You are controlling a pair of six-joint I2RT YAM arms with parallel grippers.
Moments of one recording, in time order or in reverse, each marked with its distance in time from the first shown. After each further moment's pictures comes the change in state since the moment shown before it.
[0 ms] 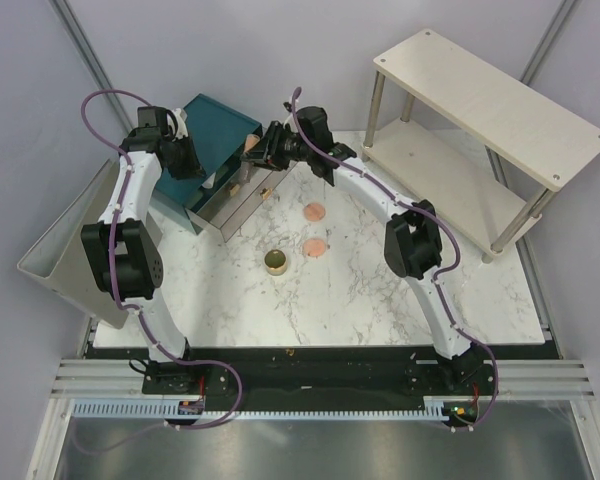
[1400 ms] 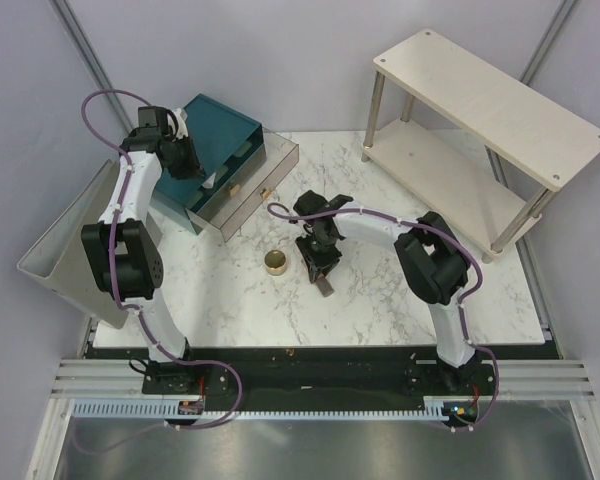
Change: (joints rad) left arm -0.002 0.000 0.001 -0.002 -0.010 0.000; right arm 0.146 -0.332 -0.740 -0.656 0.337 -0.709
